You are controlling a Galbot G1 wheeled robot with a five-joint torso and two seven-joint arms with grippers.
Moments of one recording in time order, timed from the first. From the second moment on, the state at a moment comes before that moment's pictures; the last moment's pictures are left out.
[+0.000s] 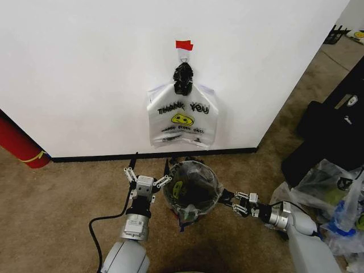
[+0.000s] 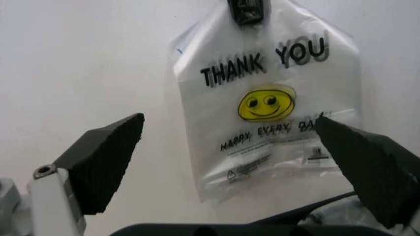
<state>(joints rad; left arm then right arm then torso) 1.47 -1.29 -0.18 -2.16 0.21 -0.08 -0.32 -1.02 1.26 0.70 1.13 0.31 0.32 -1.40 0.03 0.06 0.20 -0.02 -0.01</state>
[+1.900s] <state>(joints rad) 1.49 -1.33 -0.26 -2.21 0.12 -0.13 -0.32 -1.48 1.45 0.68 1.90 0.29 0.60 -0.41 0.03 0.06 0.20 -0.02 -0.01</state>
